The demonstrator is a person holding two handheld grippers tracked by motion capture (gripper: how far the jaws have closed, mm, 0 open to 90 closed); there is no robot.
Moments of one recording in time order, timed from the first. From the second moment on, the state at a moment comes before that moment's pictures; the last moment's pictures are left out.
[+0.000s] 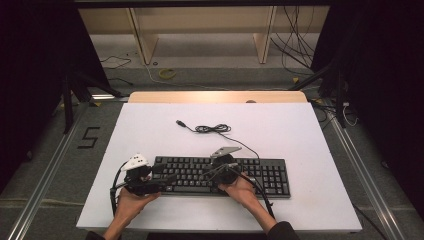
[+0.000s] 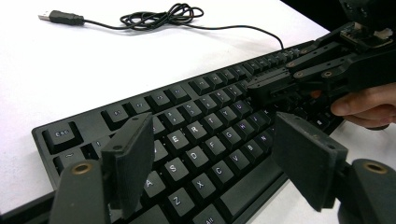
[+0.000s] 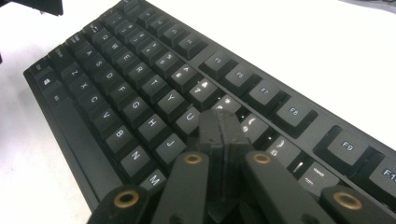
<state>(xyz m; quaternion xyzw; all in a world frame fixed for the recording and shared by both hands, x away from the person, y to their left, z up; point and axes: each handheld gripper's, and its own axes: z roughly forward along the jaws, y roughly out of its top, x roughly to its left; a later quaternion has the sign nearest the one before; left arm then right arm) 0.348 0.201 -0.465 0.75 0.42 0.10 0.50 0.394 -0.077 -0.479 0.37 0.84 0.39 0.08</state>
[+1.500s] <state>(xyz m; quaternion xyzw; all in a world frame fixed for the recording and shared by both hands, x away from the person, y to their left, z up) 0.357 0.195 -0.467 0.76 0.42 0.09 0.49 0.371 -0.112 -0.450 0.36 0.81 0.45 0.06</state>
